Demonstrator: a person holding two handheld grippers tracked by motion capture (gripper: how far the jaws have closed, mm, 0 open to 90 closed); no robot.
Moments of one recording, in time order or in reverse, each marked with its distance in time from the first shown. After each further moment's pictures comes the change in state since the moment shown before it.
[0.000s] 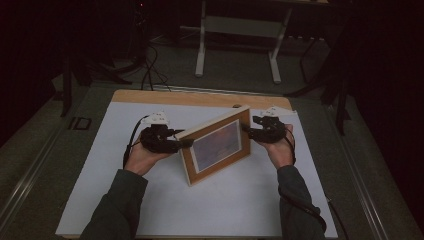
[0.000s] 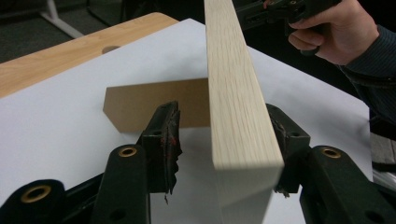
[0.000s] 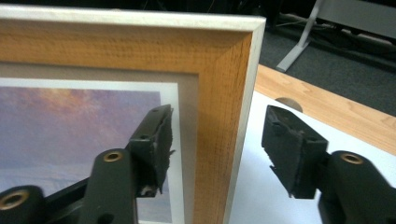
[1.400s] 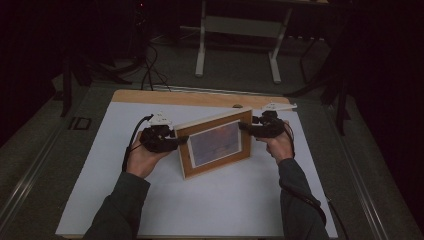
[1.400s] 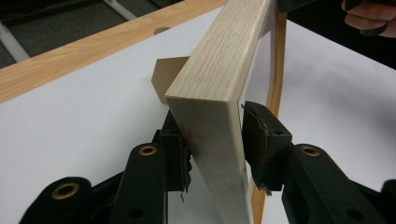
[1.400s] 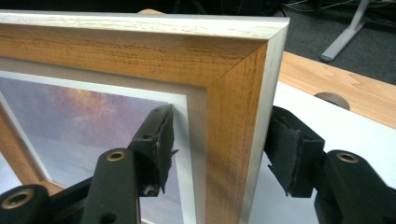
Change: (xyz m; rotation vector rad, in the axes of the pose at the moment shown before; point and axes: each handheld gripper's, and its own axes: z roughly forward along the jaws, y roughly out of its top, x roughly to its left) left arm -0.002 0.004 0.003 0.082 0.206 -0.002; right arm -0.018 0.003 0.016 0.027 0.169 0.078
